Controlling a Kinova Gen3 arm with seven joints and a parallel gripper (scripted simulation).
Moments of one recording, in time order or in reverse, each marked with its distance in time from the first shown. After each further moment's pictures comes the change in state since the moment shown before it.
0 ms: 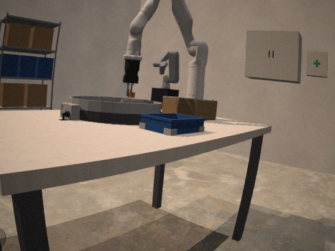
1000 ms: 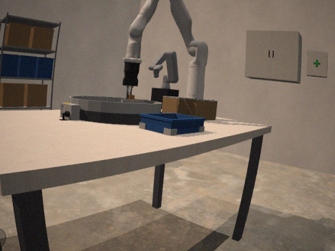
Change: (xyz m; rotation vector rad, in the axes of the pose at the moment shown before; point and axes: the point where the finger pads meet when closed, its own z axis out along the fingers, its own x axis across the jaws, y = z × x) arm 0.001 -0.001 0.014 0.002 0.003 -0.002
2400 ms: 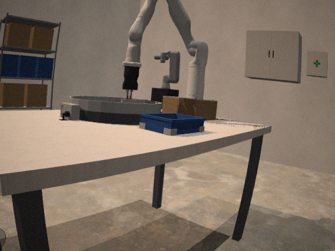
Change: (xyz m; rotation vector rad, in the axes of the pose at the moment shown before) arm -0.001 0.001 0.019 -0.001 -0.004 0.001
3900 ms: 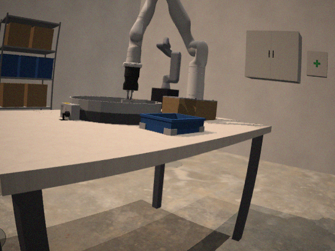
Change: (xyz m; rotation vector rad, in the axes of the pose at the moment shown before) arm -0.002 -0.001 0.002 0.002 0.007 -0.001
